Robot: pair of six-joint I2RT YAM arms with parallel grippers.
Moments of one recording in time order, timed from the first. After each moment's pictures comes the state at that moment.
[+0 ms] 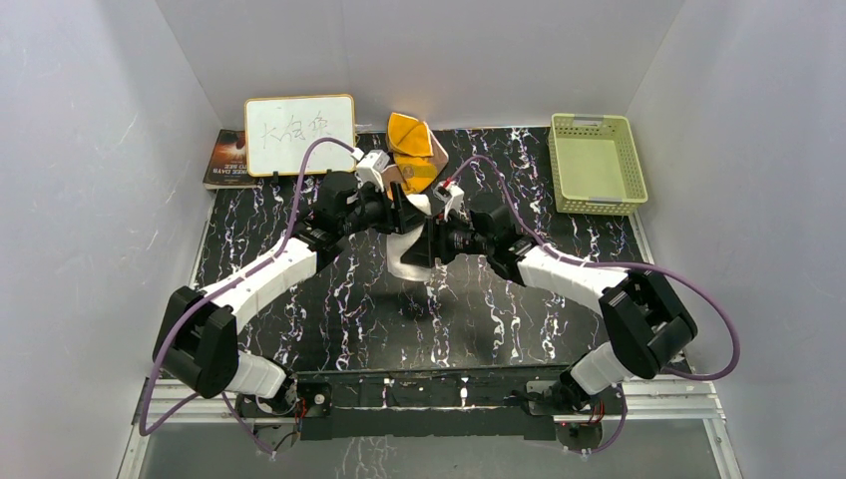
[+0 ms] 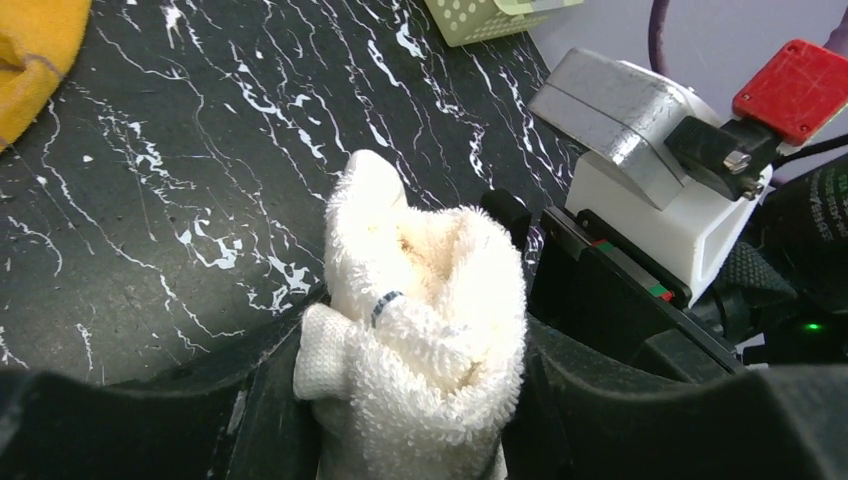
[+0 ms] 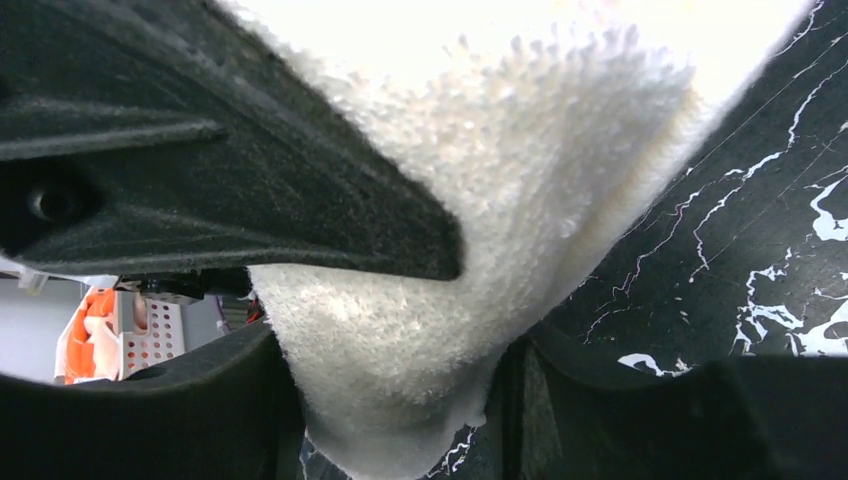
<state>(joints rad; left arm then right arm) -0.53 1.40 0.95 0.11 0.40 -0.51 0.63 1.49 0.84 0.28 -0.58 0.52</state>
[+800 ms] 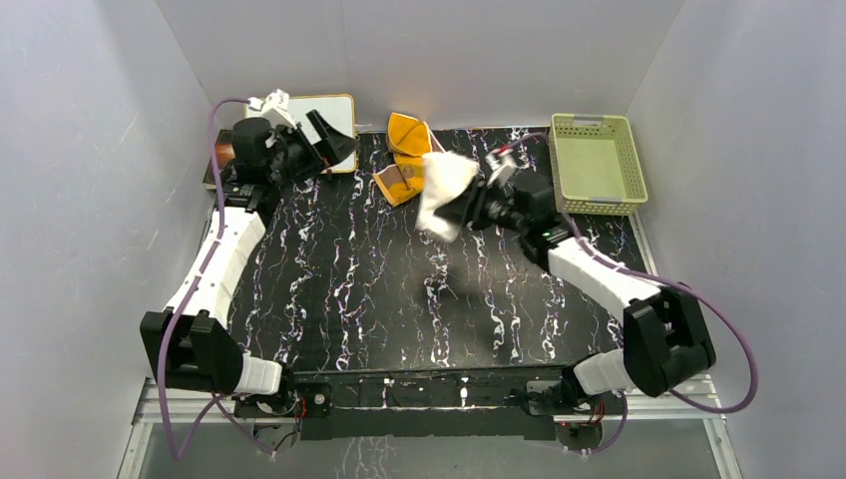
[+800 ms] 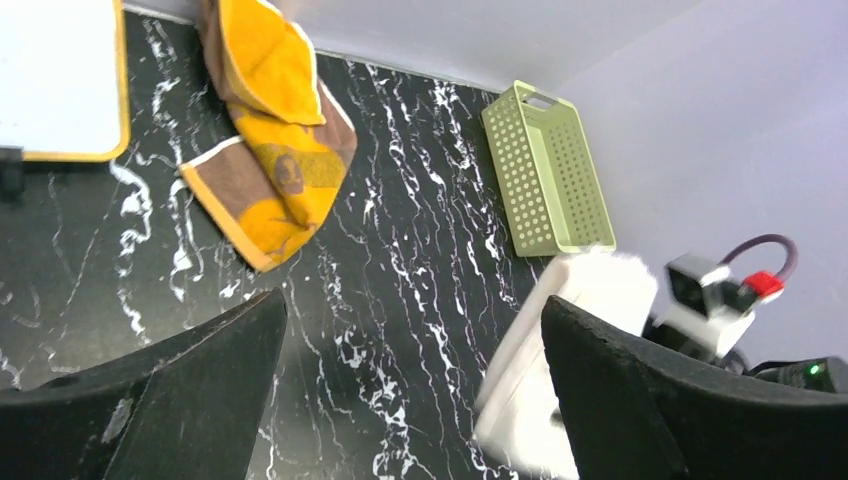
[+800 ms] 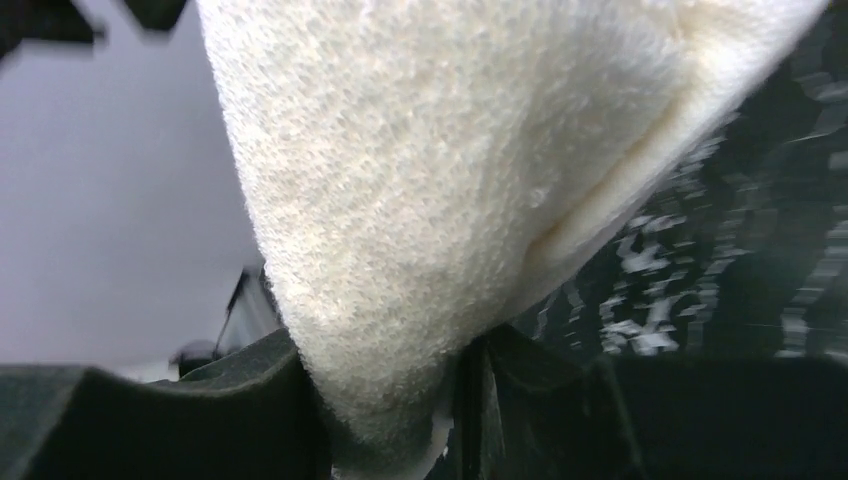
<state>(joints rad) -0.14 1.38 1.27 -0.17 0.40 -0.60 0.45 1.40 0.86 0.29 -0.55 0.67</state>
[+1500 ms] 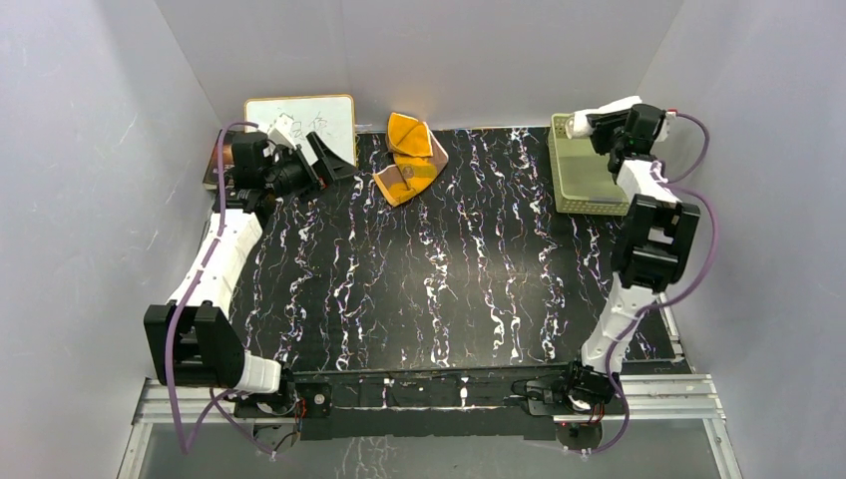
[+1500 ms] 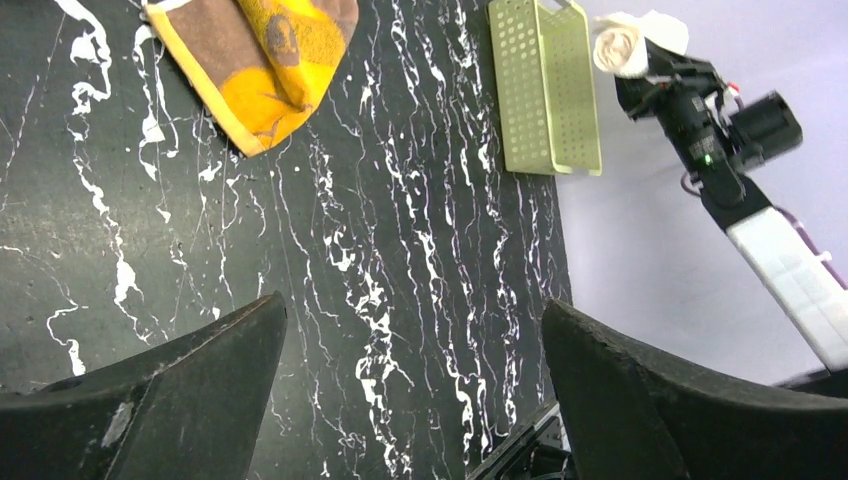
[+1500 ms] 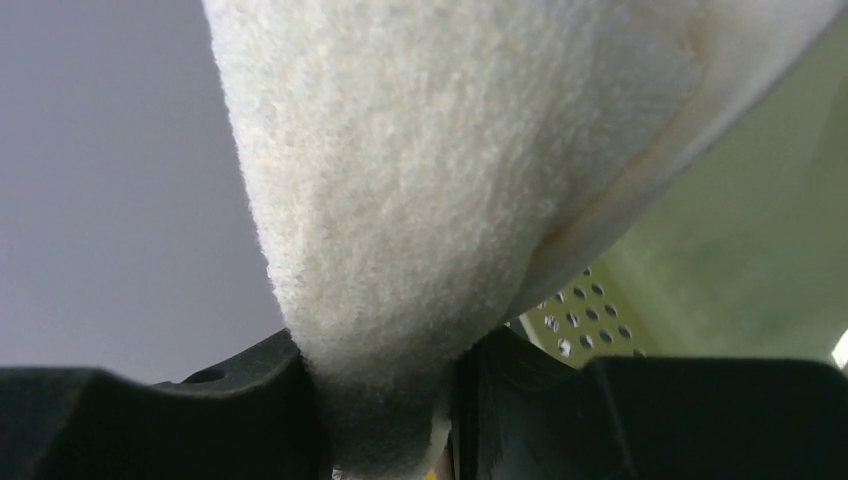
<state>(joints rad) -0.04 1.39 1.20 -0.28 0.60 -0.63 -0.29 1.97 1.51 0.13 -0.17 1.13</state>
